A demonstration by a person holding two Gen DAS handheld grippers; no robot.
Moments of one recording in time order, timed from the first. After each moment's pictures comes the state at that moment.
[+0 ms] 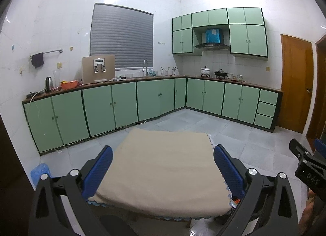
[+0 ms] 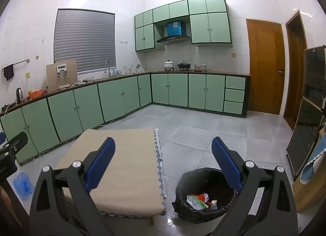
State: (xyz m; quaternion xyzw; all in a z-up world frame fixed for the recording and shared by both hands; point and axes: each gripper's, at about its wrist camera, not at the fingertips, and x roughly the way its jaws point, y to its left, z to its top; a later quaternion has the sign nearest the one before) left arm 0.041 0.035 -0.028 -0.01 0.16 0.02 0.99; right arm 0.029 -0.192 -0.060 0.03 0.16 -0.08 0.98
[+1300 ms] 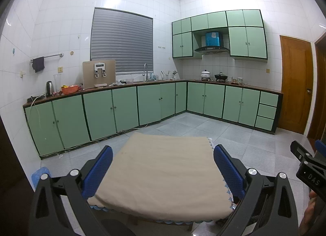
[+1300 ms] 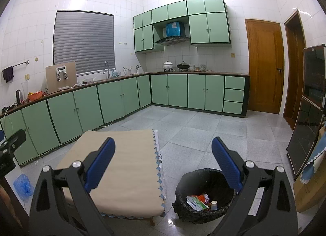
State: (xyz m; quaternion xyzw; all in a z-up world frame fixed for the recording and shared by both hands) left arm 0.040 0.034 -0.019 0.00 0.15 0.02 0.99; right arm 0.027 -0.192 -0.063 0.03 0.15 -0.08 0.98
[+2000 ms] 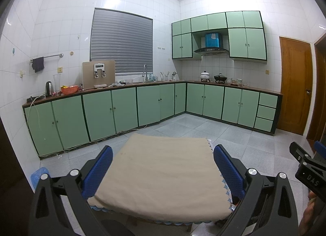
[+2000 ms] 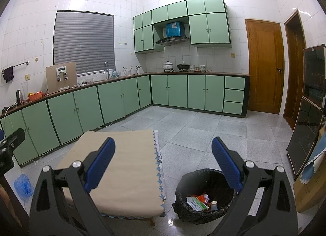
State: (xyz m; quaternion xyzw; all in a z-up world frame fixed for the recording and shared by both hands) left arm 0.041 0.030 -0.018 0.00 0.15 0.02 0.99; right arm 0.027 -0.193 -0.063 0.03 0.15 -0.08 0.98
